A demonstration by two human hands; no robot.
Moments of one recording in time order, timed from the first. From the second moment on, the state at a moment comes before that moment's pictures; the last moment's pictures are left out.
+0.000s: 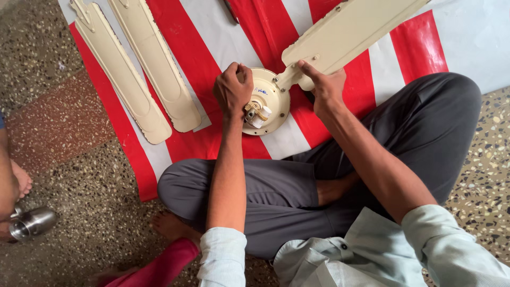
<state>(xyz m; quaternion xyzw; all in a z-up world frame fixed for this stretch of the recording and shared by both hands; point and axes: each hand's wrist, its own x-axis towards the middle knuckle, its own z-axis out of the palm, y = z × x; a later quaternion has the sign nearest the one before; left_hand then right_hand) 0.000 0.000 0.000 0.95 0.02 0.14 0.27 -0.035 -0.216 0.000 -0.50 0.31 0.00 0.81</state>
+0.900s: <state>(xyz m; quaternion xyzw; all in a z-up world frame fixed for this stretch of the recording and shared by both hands) -0.006 0.007 -0.006 0.93 -0.04 0.23 0.27 -0.039 -0.206 -0.004 -0.54 0.35 -0.05 0.77</state>
